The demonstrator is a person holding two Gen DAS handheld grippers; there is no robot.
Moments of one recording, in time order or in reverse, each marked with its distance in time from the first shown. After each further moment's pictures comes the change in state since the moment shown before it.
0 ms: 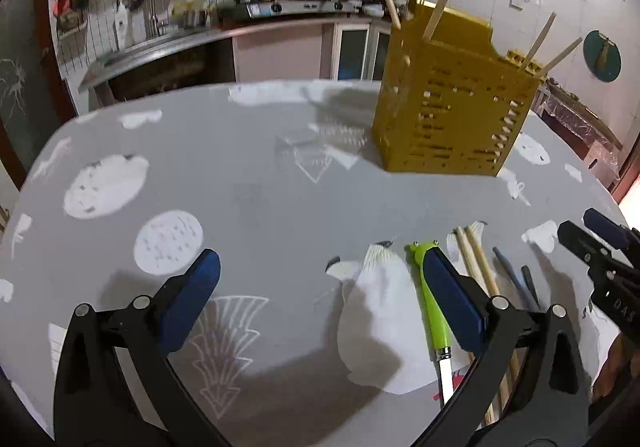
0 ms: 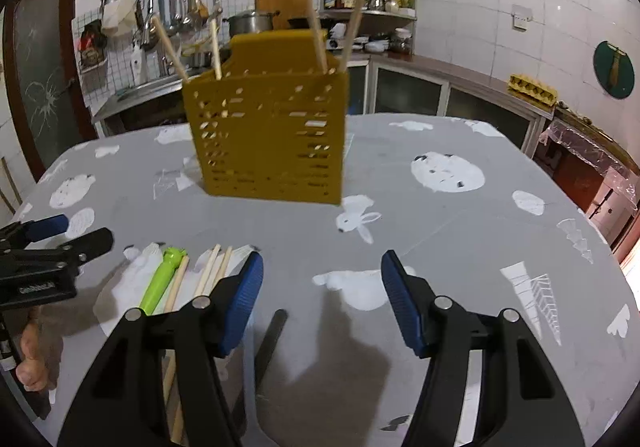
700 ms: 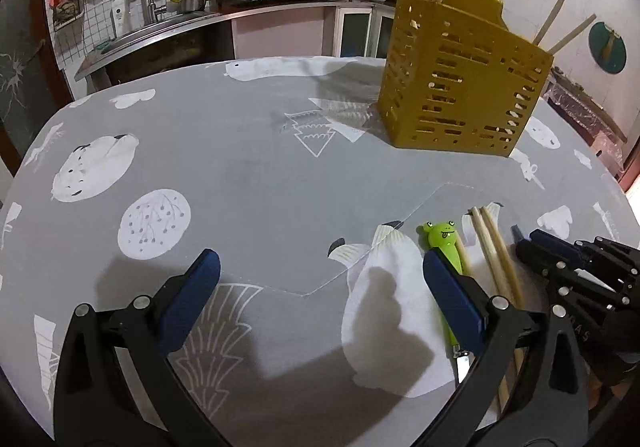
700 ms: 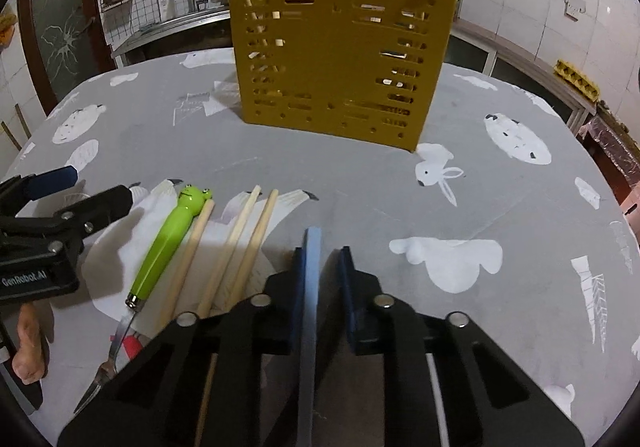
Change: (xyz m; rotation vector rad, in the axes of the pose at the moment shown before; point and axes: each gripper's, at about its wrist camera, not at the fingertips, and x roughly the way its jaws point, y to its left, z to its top) left arm 0.018 -0.005 -0.006 0.008 0.052 0.015; right arm 0.049 0.039 -0.013 -0.104 0.198 0.079
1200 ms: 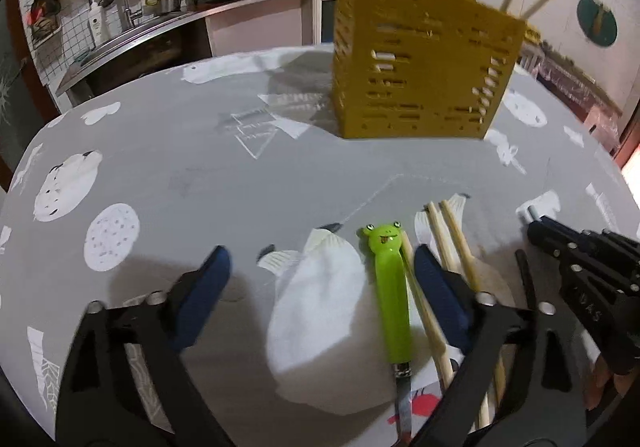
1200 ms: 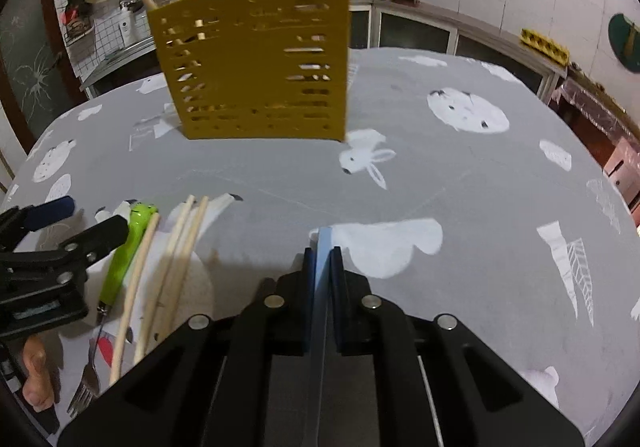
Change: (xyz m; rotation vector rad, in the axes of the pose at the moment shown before) left arm 0.010 -0.044 0.007 0.075 0.057 -0.014; right arm -0.007 -0.042 -0.006 0.140 0.004 -0.053
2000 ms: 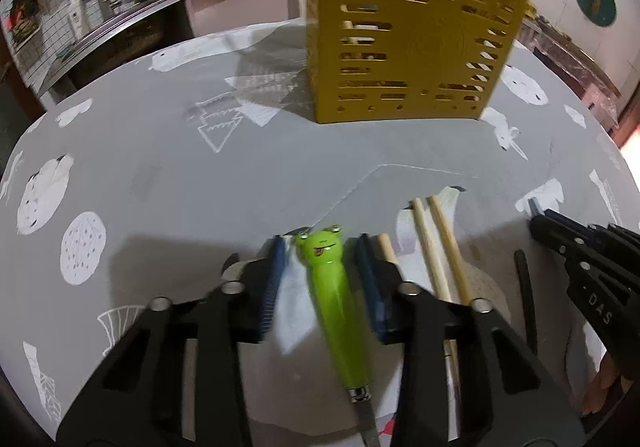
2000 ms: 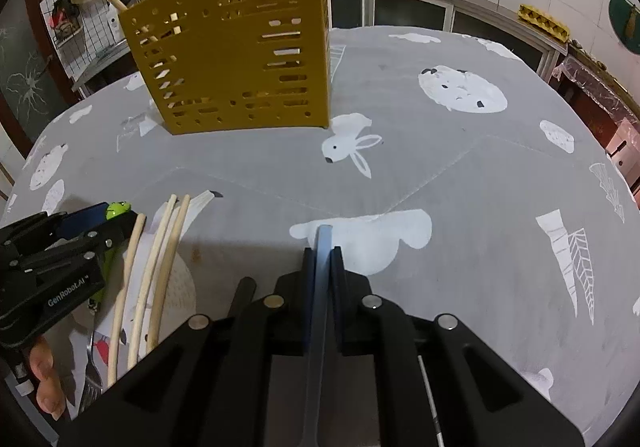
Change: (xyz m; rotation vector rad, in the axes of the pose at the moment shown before) left arm 0.021 -0.016 0.013 0.046 0.095 -0.028; right arm 0.010 -0.012 0.009 0.040 0.085 0.008
